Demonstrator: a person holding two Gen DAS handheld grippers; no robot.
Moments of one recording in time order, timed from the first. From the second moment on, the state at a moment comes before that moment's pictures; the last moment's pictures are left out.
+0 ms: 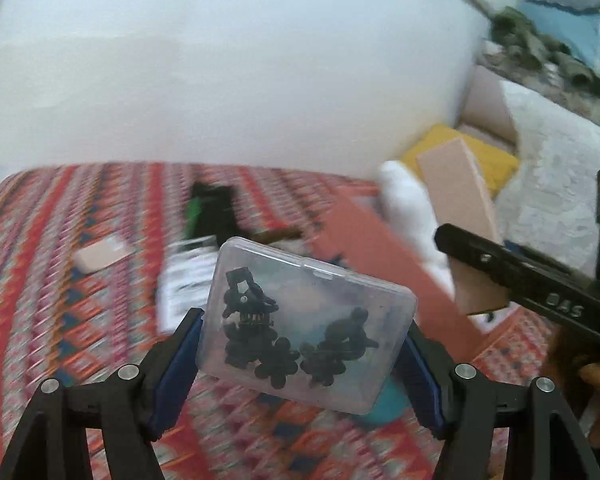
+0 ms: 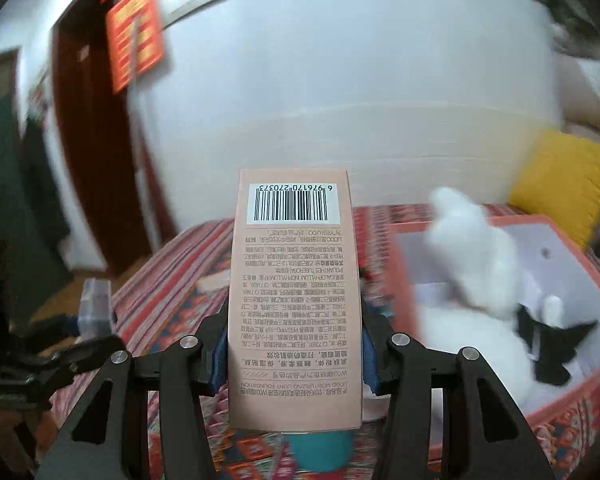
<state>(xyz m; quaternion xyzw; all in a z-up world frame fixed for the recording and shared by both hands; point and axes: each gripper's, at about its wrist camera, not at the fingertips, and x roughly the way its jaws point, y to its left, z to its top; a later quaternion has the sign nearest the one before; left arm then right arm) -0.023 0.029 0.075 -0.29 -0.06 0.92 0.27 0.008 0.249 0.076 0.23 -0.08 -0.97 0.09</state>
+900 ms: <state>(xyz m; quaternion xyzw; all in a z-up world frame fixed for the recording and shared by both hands) -0.092 0.284 0.083 -0.34 0.04 0.86 0.38 0.027 0.465 0.073 0.18 -0.19 -0.95 -0.15</state>
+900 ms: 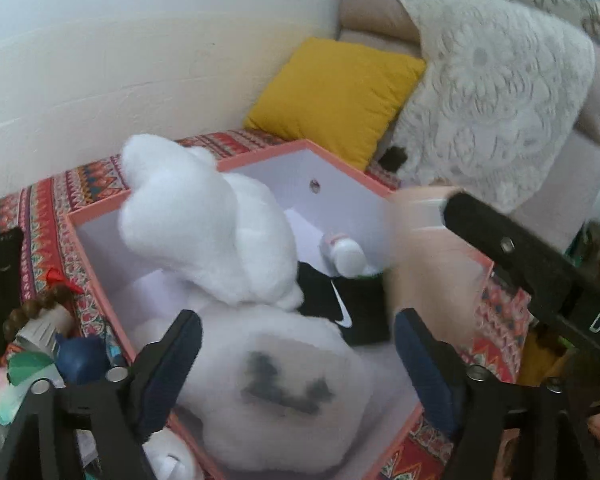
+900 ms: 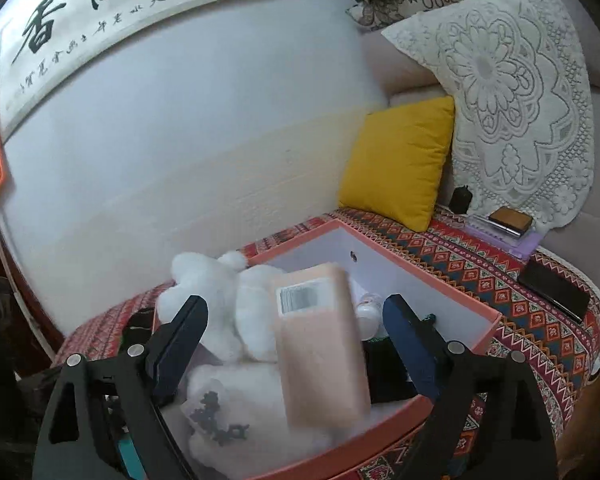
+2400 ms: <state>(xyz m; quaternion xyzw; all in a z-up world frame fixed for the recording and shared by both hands) -0.236 0.029 -0.079 -0.47 -0.12 0.86 0.13 -0.098 0.194 -0.078 0.48 0.09 -0.86 0.14</state>
